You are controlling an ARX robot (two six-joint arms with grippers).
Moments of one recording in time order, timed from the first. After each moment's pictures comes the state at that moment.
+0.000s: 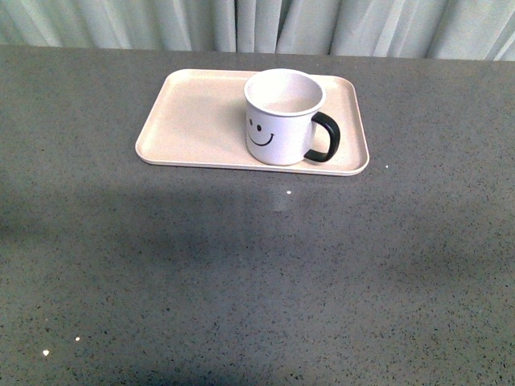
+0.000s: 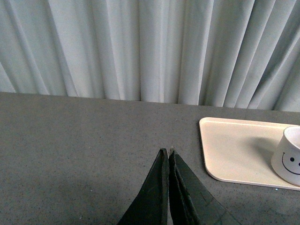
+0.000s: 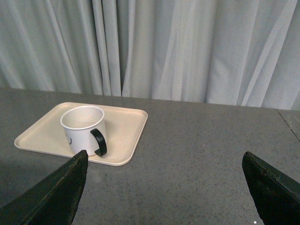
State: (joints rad) left arm 0.00 0.47 0.01 0.47 0.00 -0.01; right arm 0.00 0.00 0.02 0.00 0.00 -0.01
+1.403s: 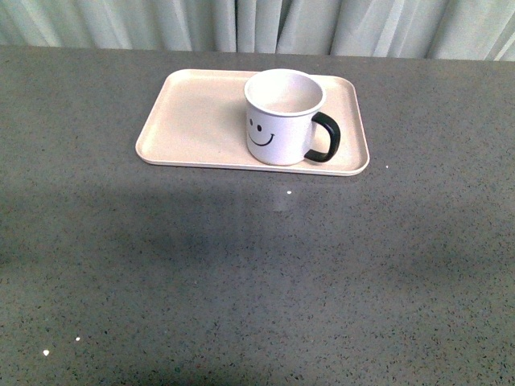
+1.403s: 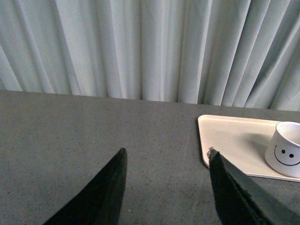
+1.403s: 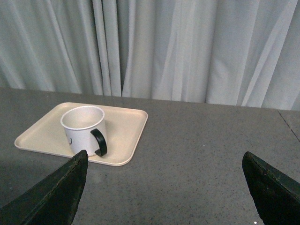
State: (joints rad) left arm 0.00 0.02 0.01 0.00 0.00 -0.01; right arm -0.02 0.03 0.03 -0.05 -0.06 -0.04
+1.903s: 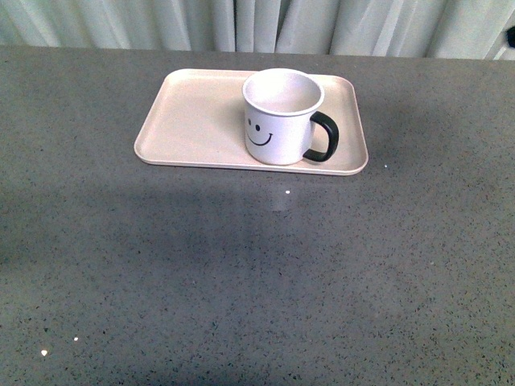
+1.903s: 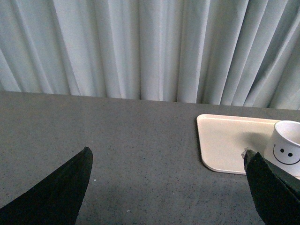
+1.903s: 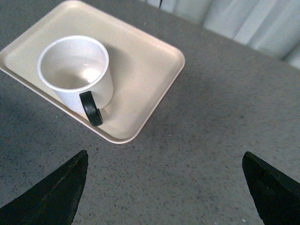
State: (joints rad) left arm 0.00 0.02 0.01 0.00 0.00 -0.01; right arm -0.07 1.48 0.88 -0.01 -0.29 -0.33
